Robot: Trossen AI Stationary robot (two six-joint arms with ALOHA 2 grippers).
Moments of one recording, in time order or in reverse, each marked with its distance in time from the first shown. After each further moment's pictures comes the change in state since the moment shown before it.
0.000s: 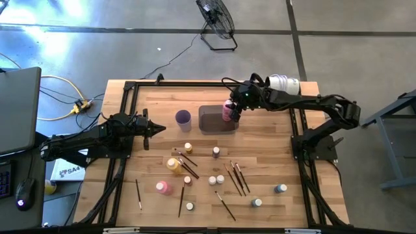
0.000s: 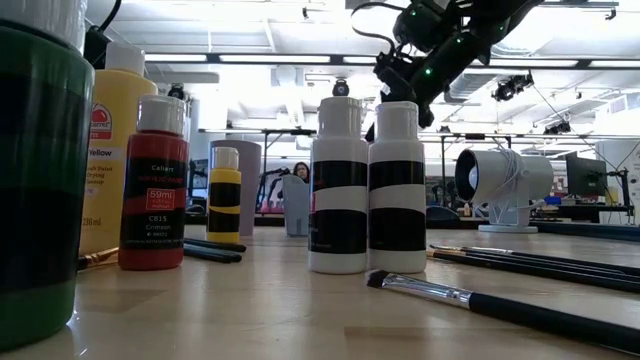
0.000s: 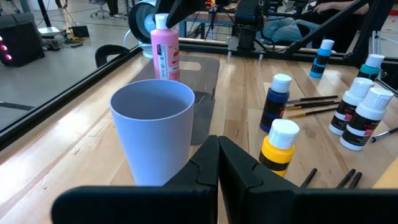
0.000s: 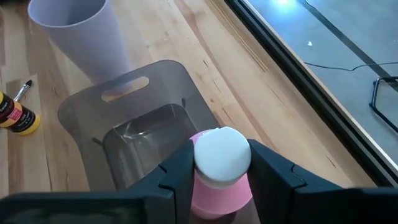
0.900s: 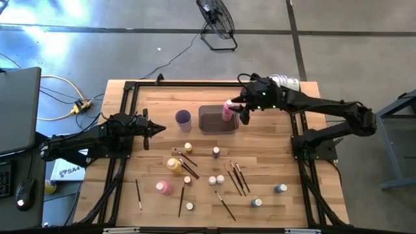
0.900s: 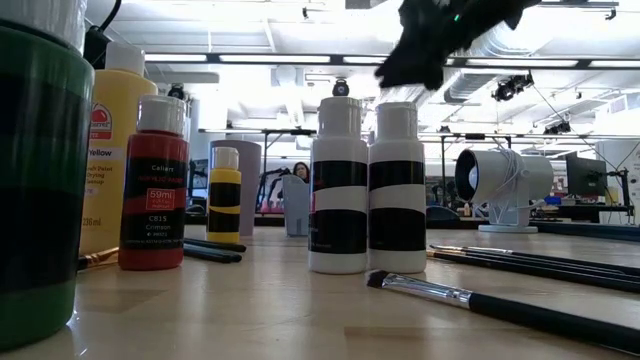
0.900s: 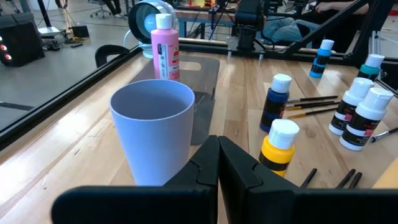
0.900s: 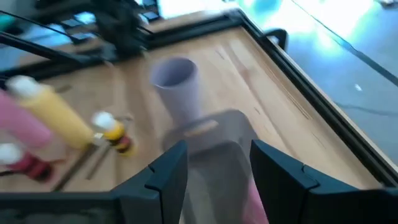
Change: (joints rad) left arm 0.000 0.000 0.000 0.001 0.000 0.000; right arm 0.055 -0.245 -0.002 -0.033 -0.161 0.046
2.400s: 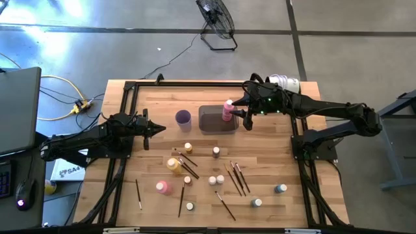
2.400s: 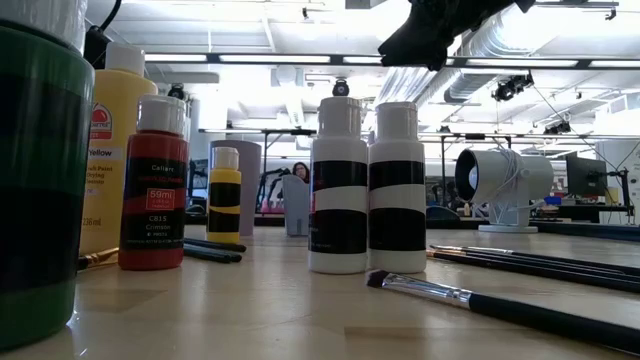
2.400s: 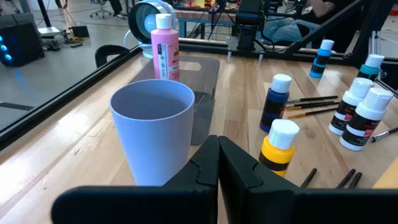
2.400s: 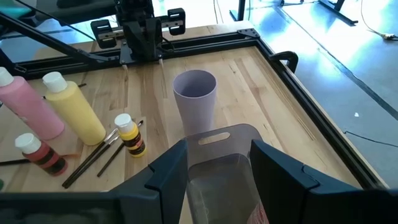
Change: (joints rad) left arm 0.000 0.000 0.000 0.000 0.000 0.000; right arm 0.082 -0.048 0.000 -0.003 0.063 -0.058
